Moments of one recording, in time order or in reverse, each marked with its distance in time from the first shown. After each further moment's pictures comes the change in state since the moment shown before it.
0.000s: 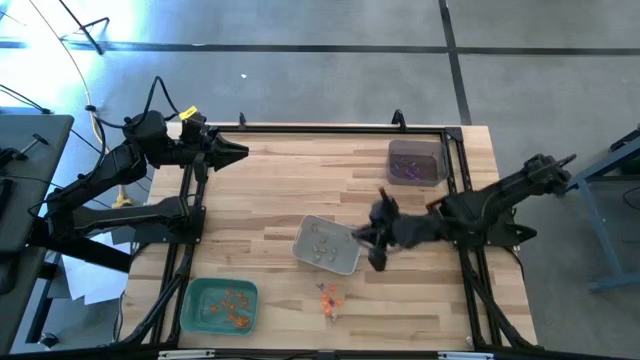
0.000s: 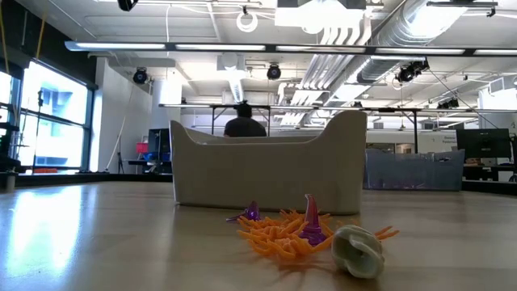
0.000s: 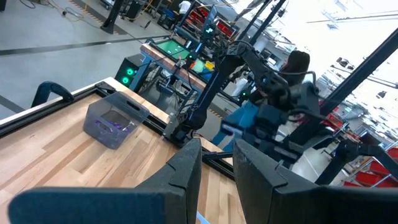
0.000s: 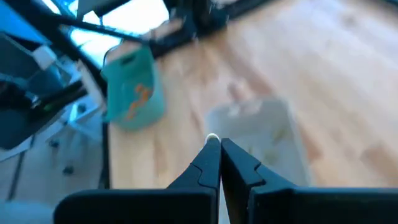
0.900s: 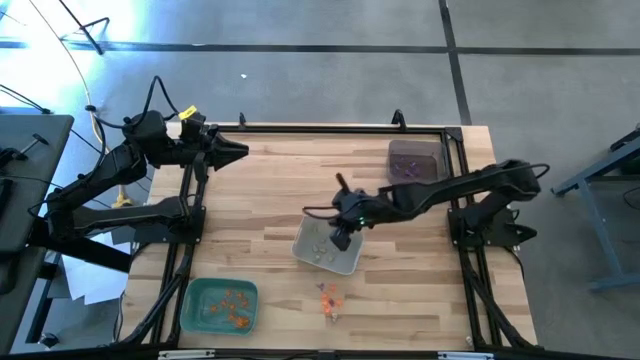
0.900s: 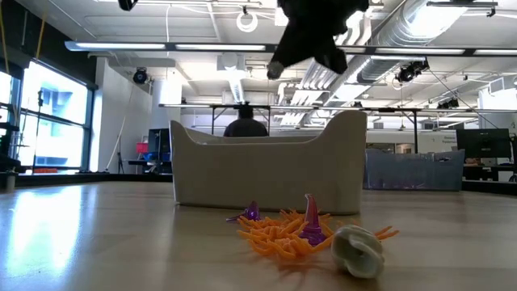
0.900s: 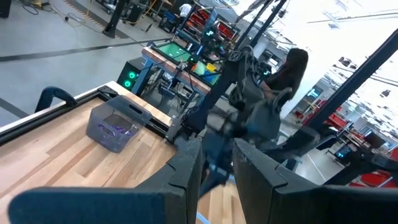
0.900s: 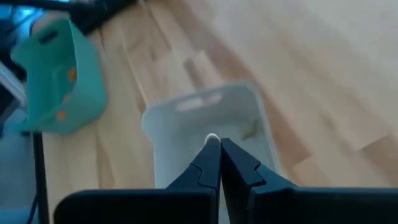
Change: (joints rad) left arm 0.000 0.000 0.000 0.007 -0.011 0.017; right arm -0.307 0.239 0.001 0.132 -0.243 -0.105
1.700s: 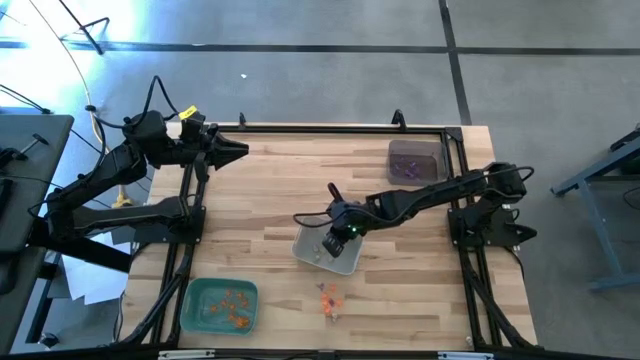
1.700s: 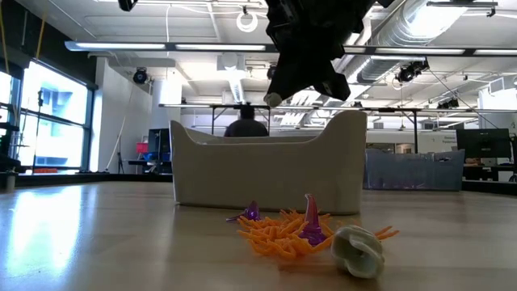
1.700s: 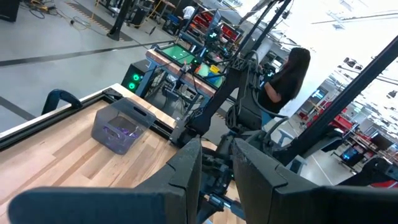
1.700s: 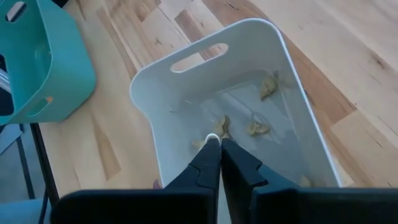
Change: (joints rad) left arm 0.000 0.000 0.000 -0.001 -0.017 0.010; right arm 0.003 0.138 -0.001 0.016 -0.125 0.174
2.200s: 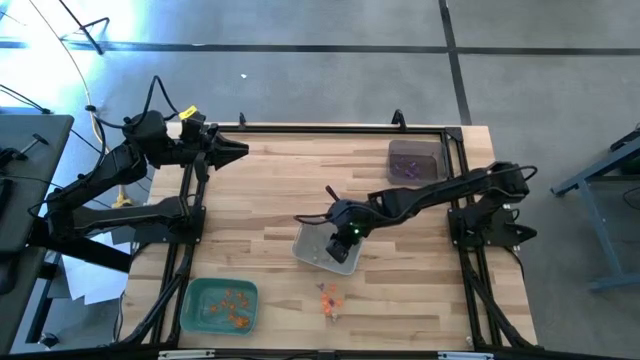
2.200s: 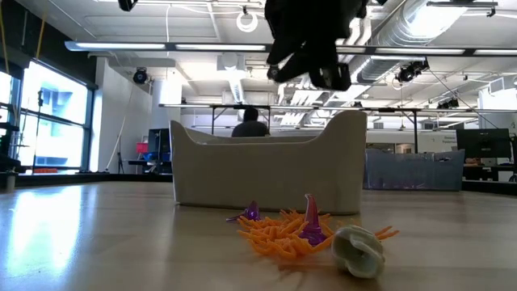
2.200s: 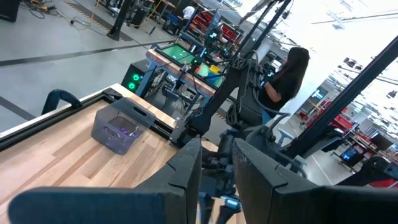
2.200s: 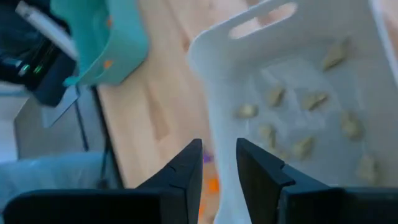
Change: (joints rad) left arm 0.000 0.000 0.000 0.000 0.000 0.000; right arm 0.000 -0.013 0.001 0.035 -0.201 -0.003
